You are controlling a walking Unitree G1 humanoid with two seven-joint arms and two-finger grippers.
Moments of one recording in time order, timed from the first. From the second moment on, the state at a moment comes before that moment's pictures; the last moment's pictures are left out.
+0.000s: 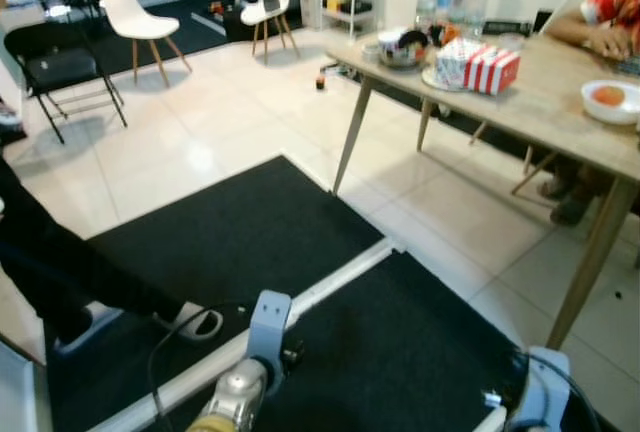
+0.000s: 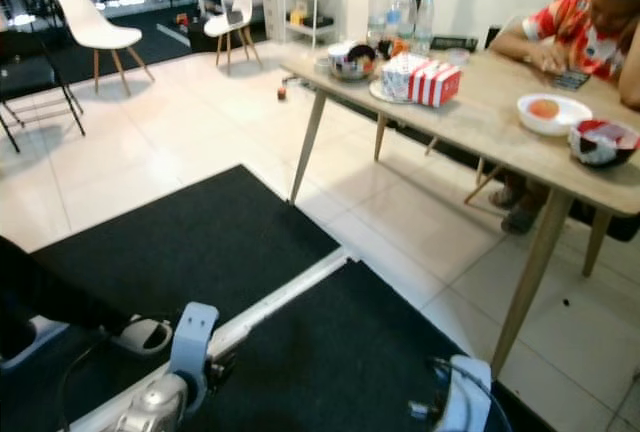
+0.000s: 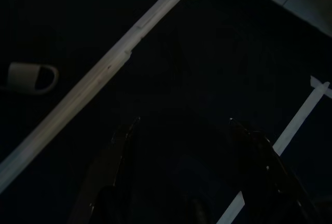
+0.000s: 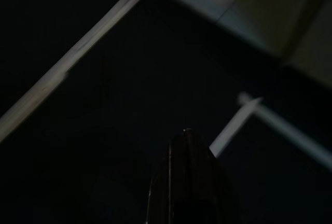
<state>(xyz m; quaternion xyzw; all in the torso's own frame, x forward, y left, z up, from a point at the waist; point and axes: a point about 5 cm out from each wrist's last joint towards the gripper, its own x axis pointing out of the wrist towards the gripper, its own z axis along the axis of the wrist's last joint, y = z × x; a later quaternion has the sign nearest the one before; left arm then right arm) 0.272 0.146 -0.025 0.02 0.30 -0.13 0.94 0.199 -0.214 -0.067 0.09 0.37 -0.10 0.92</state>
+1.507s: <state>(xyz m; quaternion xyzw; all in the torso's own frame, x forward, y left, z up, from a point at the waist) 0.271 0.150 -0.025 0.03 0.30 -0.13 0.94 0.199 -0.222 -0.066 0.08 0.37 -0.11 0.92</state>
